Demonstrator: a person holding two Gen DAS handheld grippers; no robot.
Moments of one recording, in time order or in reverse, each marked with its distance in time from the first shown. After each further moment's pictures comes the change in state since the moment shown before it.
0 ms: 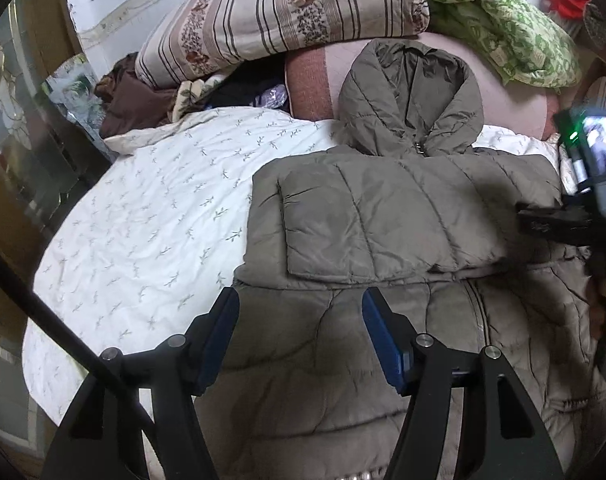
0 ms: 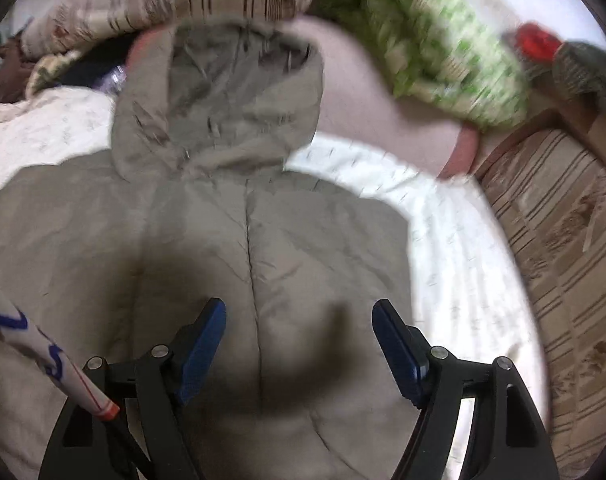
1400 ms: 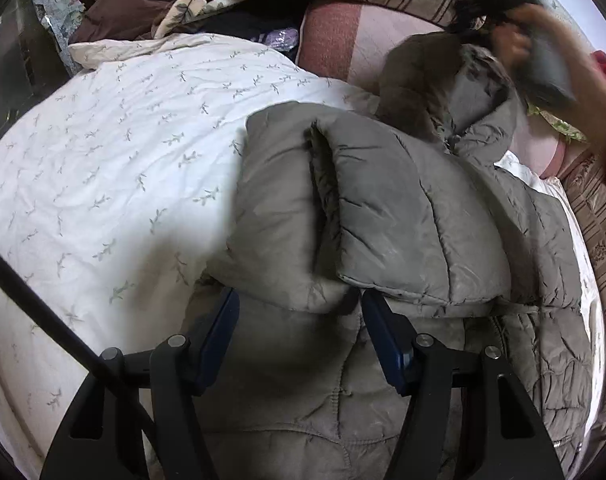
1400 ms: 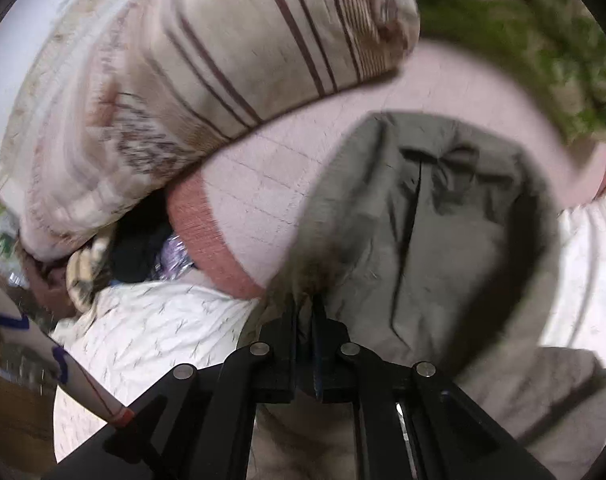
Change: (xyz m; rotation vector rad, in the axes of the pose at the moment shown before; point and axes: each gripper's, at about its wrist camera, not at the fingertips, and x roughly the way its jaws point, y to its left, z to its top) left arm 0.096 0.060 0.002 -0.206 0.126 -0.224; right arm 0.023 0.077 0.265 0.322 -0.098 0.432
